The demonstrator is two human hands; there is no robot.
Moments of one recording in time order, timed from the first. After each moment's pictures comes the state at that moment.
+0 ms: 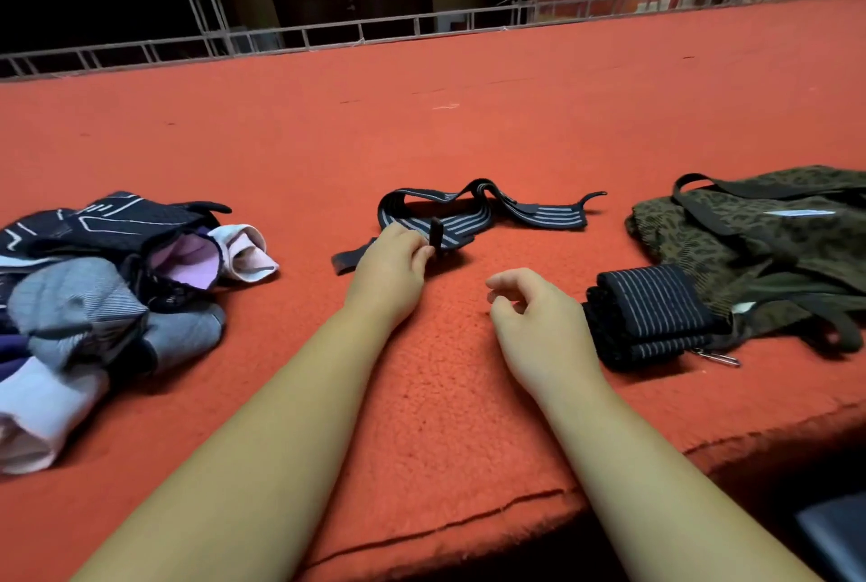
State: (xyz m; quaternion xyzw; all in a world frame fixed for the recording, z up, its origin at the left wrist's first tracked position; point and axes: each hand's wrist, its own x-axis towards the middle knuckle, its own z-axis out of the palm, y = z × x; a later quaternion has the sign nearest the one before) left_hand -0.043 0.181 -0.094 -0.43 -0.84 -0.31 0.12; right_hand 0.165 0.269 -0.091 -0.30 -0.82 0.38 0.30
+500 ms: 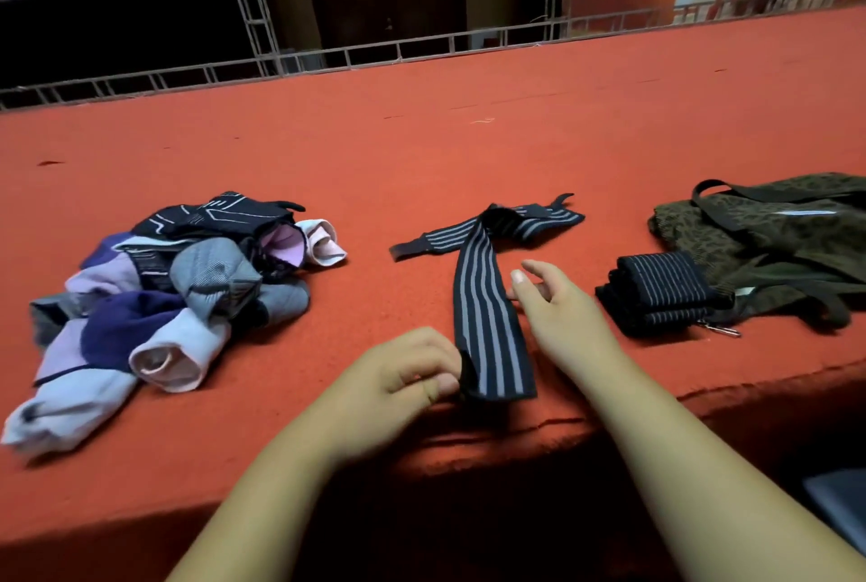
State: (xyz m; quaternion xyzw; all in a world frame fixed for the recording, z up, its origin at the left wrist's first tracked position) left_hand 0.113 -0.011 -0.057 -0.59 -0.71 -0.38 -0.10; right_hand 0.190 0.237 -0.081 -0.26 -0.81 0.47 0.26
